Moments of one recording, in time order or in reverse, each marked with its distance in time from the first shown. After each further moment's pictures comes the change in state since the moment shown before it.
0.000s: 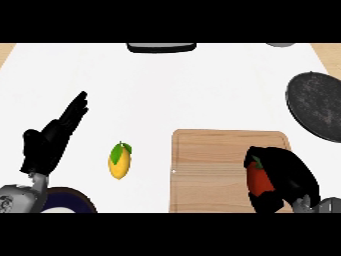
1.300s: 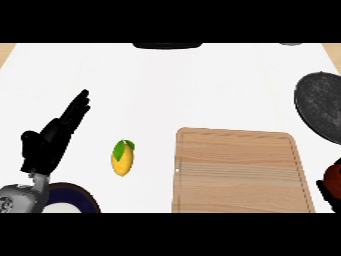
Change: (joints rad) left arm 0.000 -0.026 0.017 -0.031 -0.022 -0.026 0.008; right arm 0.498 -0.269 -0.483 -0.083 -0.174 -0.637 -0.938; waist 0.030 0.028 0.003
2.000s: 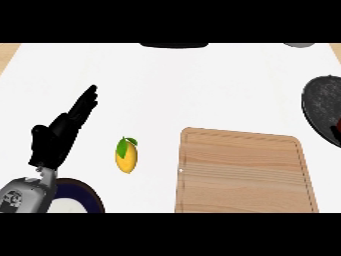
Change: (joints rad) left arm -0.044 -0.044 0.004 0.001 -0.041 -0.028 0.031; right arm -0.496 0.198 -0.152 0.853 -0.016 0.136 -0.391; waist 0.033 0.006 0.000
